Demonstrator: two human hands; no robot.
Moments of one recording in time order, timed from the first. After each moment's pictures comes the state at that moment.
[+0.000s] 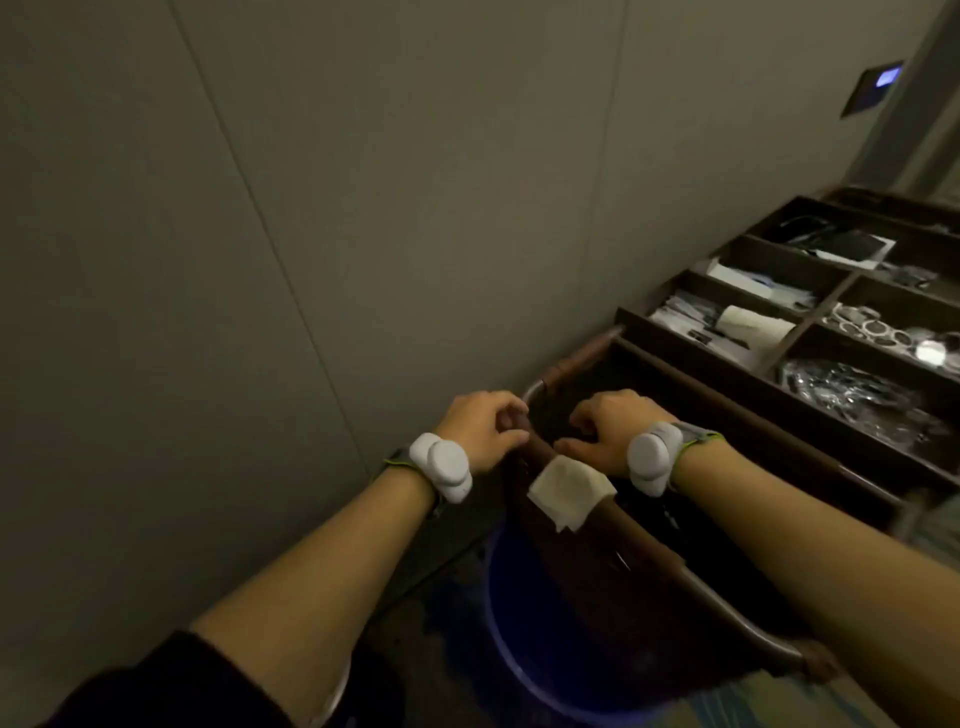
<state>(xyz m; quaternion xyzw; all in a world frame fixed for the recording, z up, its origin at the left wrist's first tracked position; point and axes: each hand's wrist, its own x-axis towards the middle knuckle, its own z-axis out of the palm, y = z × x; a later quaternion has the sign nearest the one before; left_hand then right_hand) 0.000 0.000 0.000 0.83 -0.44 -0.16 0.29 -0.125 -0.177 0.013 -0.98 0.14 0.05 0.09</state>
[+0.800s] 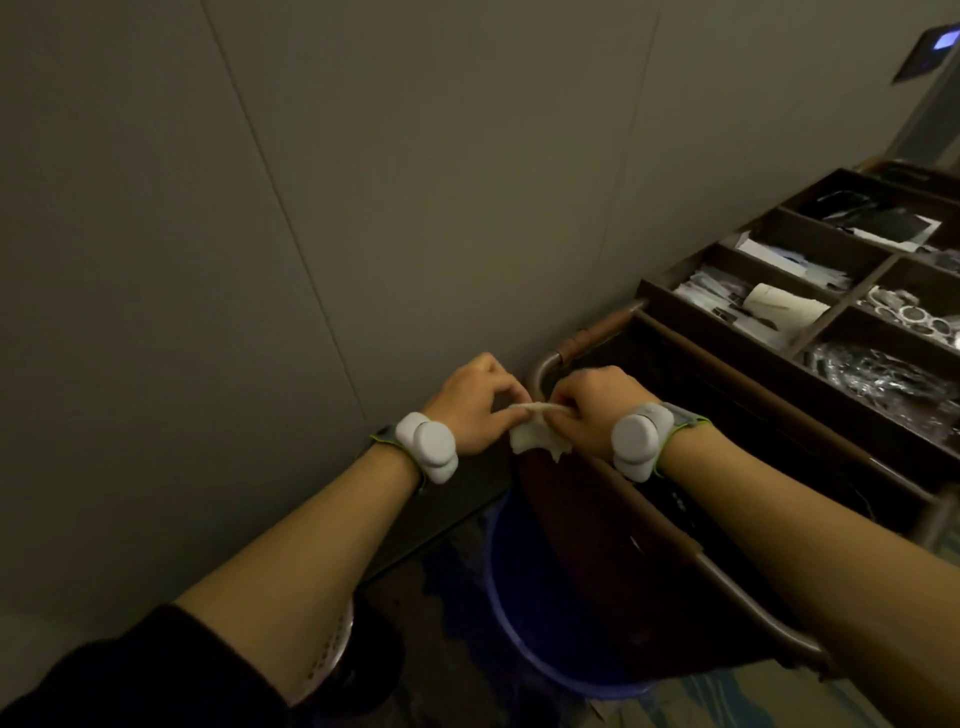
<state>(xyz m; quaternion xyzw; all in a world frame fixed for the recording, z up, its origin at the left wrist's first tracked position) 0.026 0.030 -0.017 0.81 -0.49 -0.11 0.30 -0.096 -0.124 0.033 -0.98 0.12 0.07 0.13</state>
